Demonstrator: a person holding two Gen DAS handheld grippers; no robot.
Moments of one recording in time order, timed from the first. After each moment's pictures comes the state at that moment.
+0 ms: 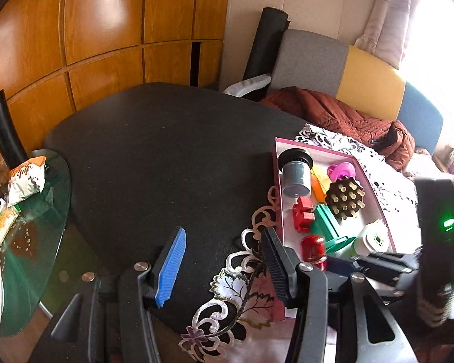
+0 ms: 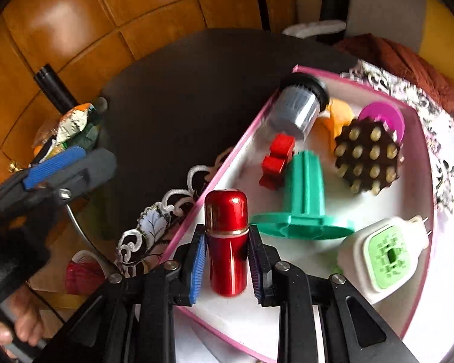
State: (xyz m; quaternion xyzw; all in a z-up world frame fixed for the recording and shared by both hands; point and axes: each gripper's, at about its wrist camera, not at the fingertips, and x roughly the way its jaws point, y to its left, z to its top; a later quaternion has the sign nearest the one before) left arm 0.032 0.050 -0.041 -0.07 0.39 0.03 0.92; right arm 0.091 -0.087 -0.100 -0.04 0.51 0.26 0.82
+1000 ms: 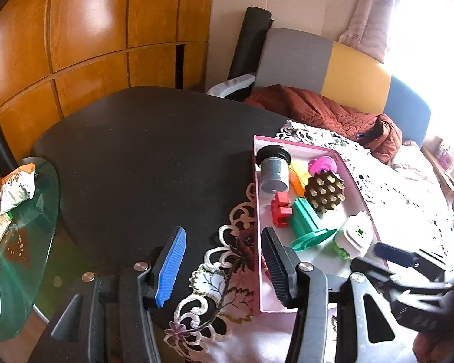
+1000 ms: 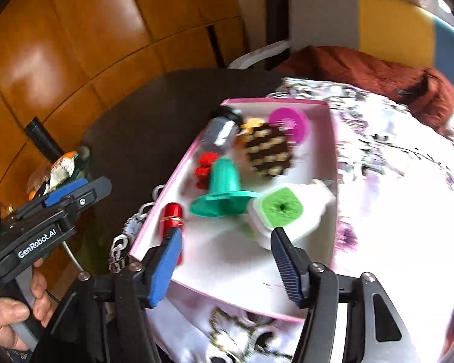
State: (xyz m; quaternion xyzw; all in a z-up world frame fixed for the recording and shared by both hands) left arm 0.025 0.030 -0.036 -0.06 0.39 0.00 0.92; right arm 0.041 -0.185 -0.054 0.04 0.44 0.18 0.88
